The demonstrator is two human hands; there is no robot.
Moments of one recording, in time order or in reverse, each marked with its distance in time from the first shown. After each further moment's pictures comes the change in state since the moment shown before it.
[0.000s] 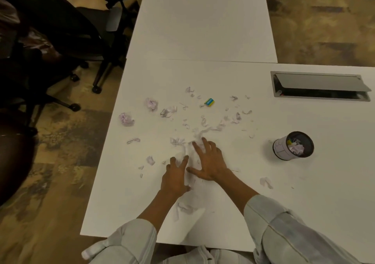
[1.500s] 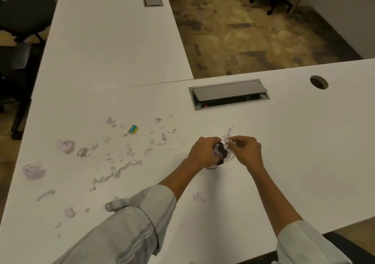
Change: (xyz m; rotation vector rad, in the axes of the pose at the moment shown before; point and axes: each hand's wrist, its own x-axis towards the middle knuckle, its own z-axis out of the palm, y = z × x) left_hand 0.077 0.345 -0.033 -0.277 -0.034 0.599; right_hand -0.140 0.264 -0.147 0.732 0.716 0.597
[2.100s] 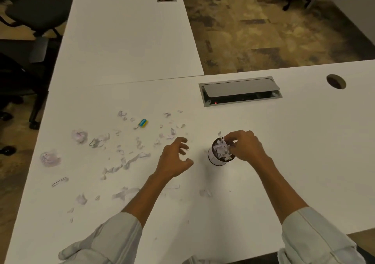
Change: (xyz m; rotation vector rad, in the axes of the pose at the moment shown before) left_hand -0.081 -0.081 -0.039 -0.235 0.268 -0.158; right_hand 0.015 -0.013 0.014 -0.497 -0.335 -0.107
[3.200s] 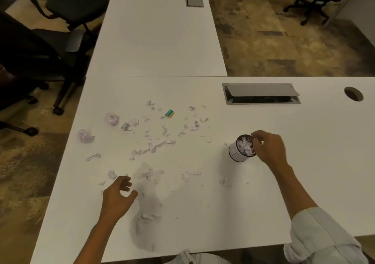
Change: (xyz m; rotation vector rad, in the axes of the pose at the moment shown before) left_hand -0.192 -0.159 -0.124 0.046 0.360 -0.376; right_hand -0.048 -0.019 0.016 0.073 0.365 -0.033
